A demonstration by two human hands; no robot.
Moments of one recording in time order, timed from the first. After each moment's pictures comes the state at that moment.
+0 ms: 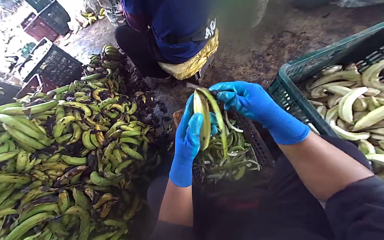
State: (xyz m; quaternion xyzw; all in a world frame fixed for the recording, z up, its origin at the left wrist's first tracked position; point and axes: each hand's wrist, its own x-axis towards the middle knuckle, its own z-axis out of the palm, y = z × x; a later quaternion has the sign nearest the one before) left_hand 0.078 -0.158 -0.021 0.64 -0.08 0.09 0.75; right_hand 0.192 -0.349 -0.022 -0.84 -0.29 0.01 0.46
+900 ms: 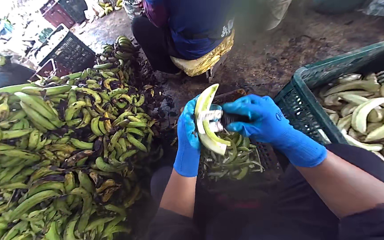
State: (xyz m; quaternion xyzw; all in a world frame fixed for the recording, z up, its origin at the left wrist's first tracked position) left_hand 0.065 -0.161 -0.014 0.60 0.10 0.11 0.79; right_hand 0.155 -0.359 -0.043 -0.79 -0.43 -0.13 0.41
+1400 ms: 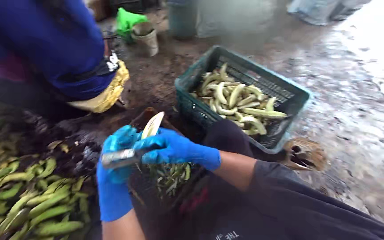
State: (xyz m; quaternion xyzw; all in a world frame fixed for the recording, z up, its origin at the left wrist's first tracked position) left_hand 0.105 -0.162 -0.054 0.57 -0.01 -0.05 0.82; right_hand 0.104 -0.390 -0.033 -0.73 -0.26 0.09 0.62
